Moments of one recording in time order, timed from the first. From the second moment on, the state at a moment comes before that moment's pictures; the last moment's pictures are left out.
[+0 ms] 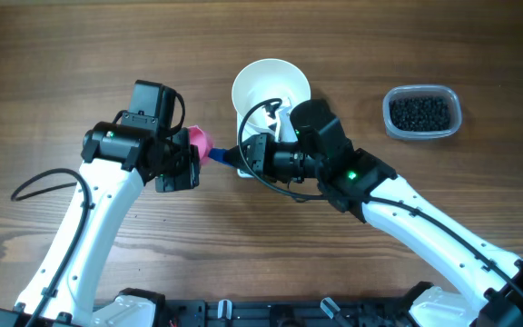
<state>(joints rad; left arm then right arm) -0.22 1.37 1.17 -1.09 0.21 -1.87 0.68 1.44 0.98 -0.09 -0.59 1.05</state>
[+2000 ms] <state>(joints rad) -0.25 1.25 1.17 -0.76 0.42 -0.68 0.29 1.07 1.12 -0.90 -0.33 0.57</state>
